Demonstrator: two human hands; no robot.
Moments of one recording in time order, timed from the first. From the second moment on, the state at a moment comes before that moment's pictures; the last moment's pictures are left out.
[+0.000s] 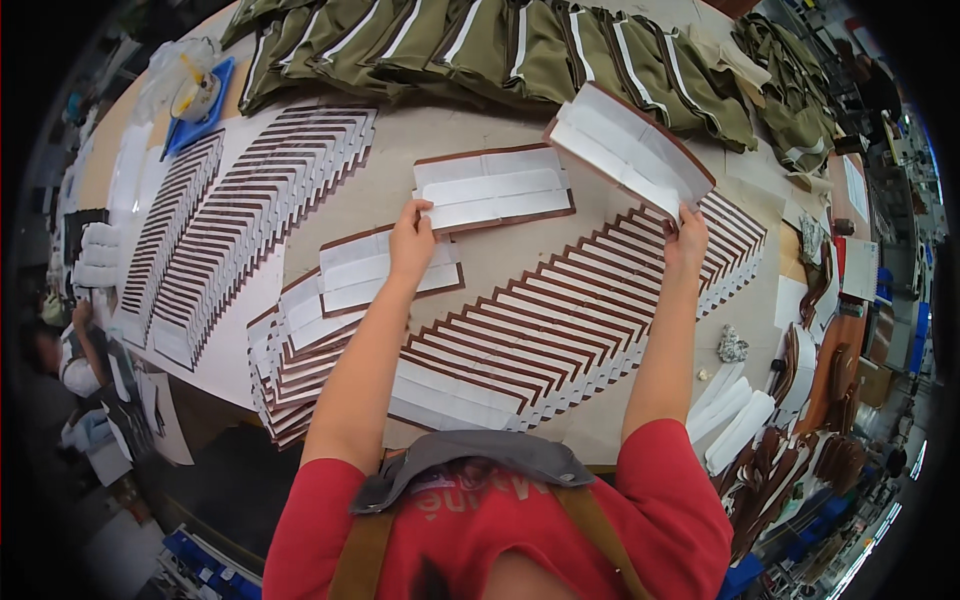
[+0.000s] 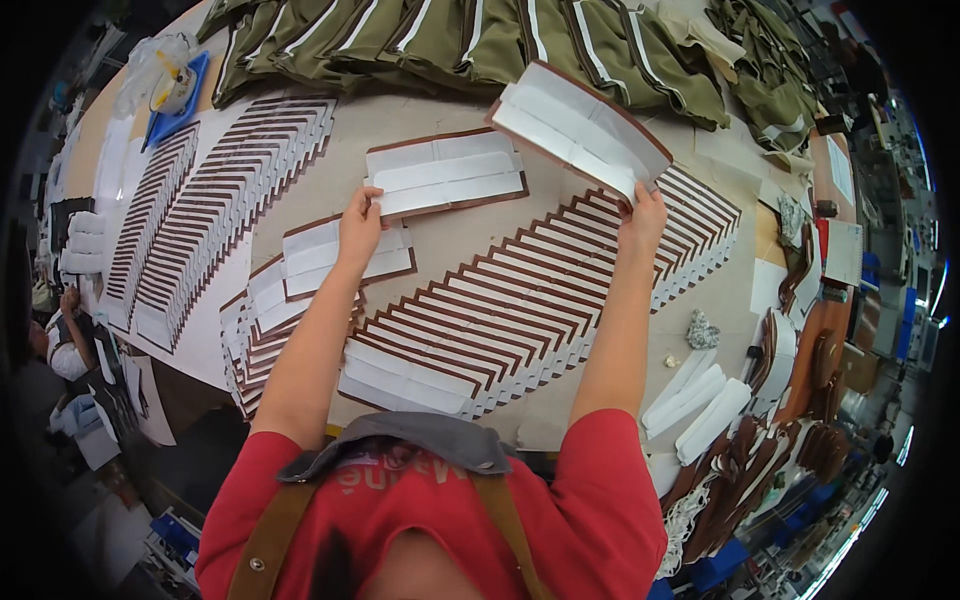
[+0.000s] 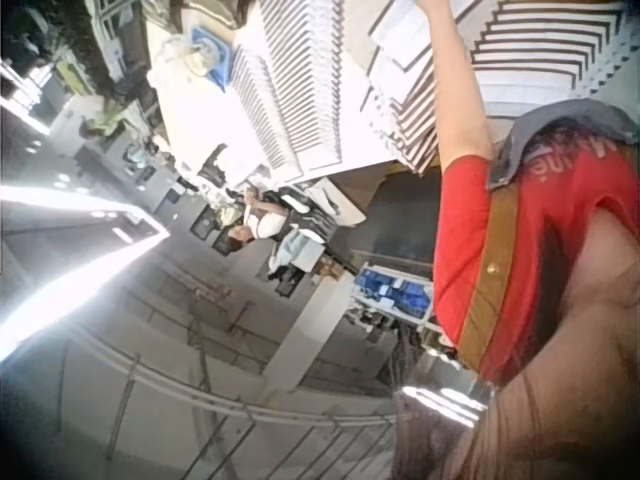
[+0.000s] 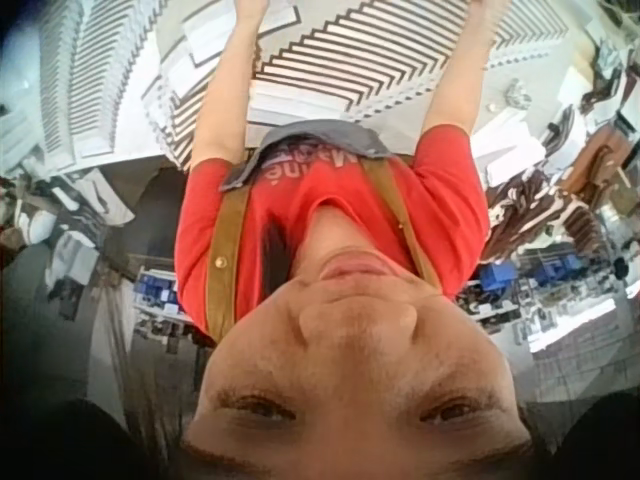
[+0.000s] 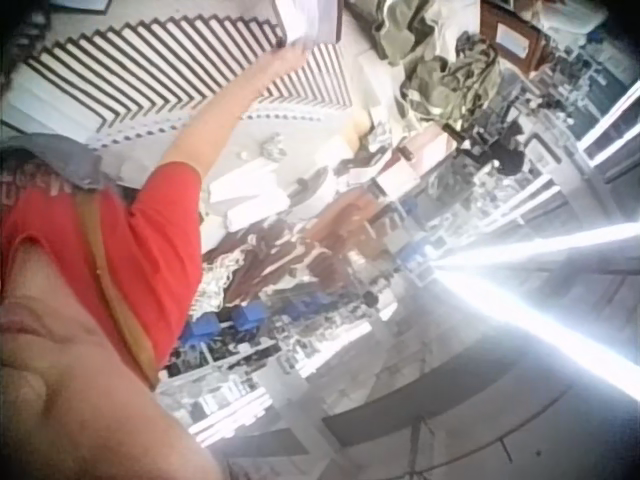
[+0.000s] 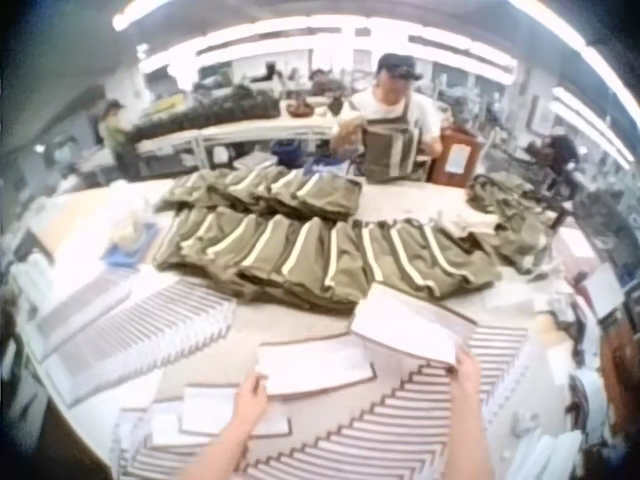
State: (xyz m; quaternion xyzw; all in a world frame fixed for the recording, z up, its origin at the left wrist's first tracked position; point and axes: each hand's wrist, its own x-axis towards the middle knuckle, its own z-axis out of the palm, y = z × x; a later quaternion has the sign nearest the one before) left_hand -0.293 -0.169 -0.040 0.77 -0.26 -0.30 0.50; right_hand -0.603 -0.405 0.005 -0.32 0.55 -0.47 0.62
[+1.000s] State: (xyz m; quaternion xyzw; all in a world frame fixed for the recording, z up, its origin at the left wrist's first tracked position) left_hand -0.271 -0.145 -0.060 0.84 -0.18 -0.29 0.42; right_hand -0.483 -0.377 -0.051 -0.73 0.50 -0.13 0.45
